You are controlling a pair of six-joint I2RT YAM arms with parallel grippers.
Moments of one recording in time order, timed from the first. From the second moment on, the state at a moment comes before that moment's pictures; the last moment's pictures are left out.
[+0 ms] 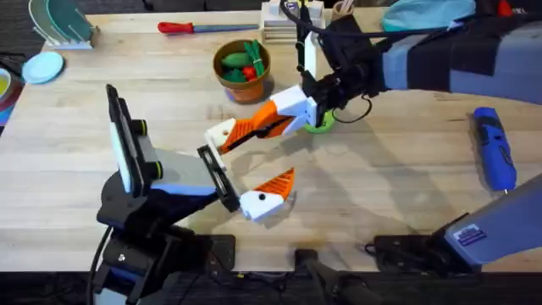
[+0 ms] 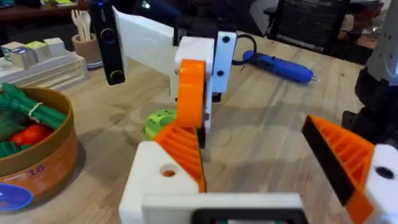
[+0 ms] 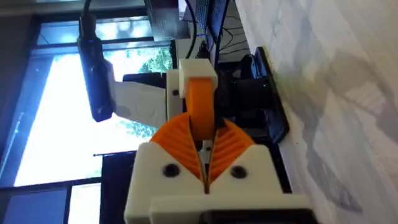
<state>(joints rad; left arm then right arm) -0.26 0.01 0.01 -0.06 0.79 -0.09 0.48 1.82 1.09 -0.43 -1.45 0.41</state>
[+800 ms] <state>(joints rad) -0.26 0.01 0.01 -0.06 0.73 -0.09 0.50 1.82 1.09 -0.26 -1.37 0.53</state>
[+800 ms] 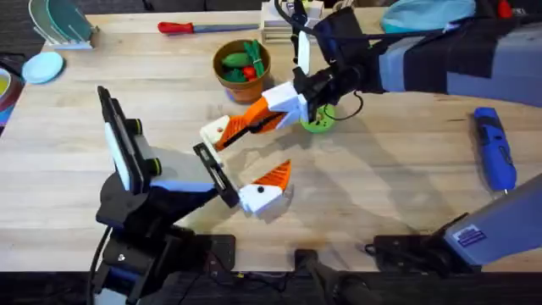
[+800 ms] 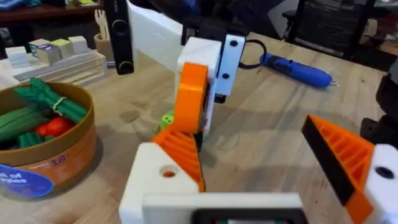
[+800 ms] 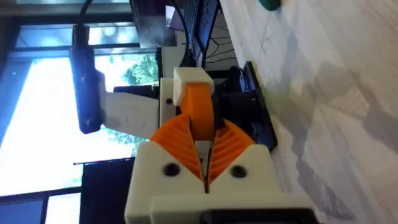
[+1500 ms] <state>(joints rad) -0.26 0.01 0.01 -0.06 0.71 -0.11 0.49 1.82 1.09 -0.24 -1.33 0.57</state>
